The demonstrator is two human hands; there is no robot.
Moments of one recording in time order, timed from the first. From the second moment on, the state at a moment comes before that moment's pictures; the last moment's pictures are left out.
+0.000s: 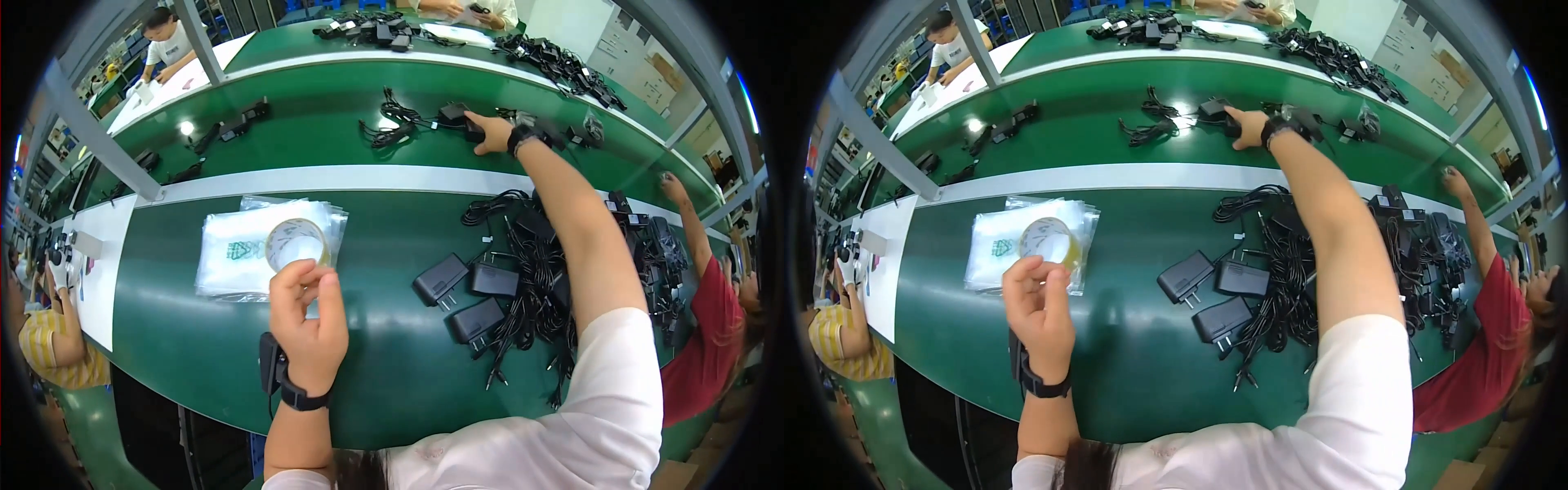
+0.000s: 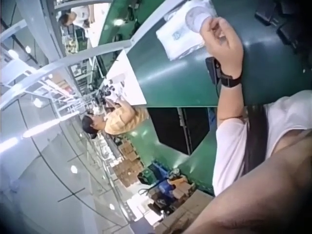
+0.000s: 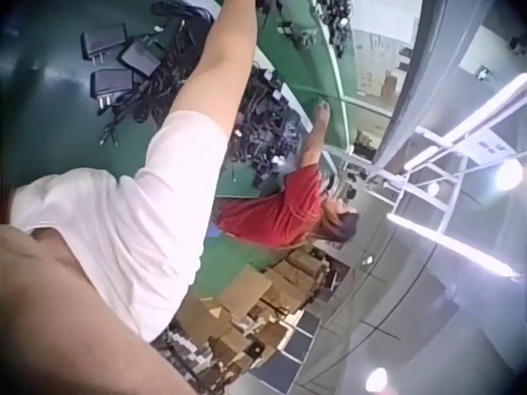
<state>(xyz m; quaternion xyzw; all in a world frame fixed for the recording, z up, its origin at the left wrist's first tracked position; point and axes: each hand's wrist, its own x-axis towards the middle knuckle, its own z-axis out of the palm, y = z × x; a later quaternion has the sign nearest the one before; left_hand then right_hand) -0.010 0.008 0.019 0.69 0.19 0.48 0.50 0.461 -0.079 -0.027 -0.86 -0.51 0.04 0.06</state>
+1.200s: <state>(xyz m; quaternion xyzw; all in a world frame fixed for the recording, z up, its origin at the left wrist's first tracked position) -0.011 0.013 0.018 0.69 0.19 0.43 0.55 0.461 -0.047 0.131 -0.68 -0.33 -0.28 0.59</state>
